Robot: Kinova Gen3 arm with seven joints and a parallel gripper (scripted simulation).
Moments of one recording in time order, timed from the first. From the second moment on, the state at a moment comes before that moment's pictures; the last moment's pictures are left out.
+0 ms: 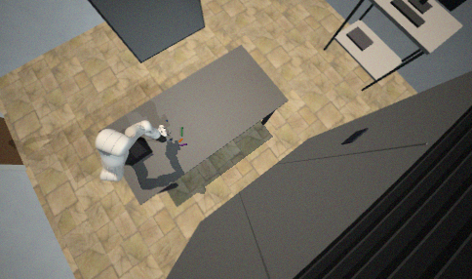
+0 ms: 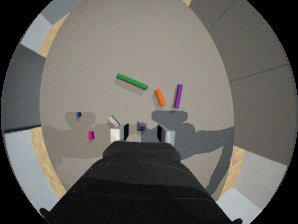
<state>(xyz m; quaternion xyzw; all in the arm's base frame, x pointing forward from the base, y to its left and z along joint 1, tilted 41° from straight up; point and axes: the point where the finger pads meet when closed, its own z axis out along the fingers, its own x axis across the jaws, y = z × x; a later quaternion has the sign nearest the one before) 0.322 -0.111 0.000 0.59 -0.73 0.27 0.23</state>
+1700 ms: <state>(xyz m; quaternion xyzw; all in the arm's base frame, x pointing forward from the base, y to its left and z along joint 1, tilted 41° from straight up) 0.324 -0.110 0.000 0.59 -0.73 0.27 0.22</state>
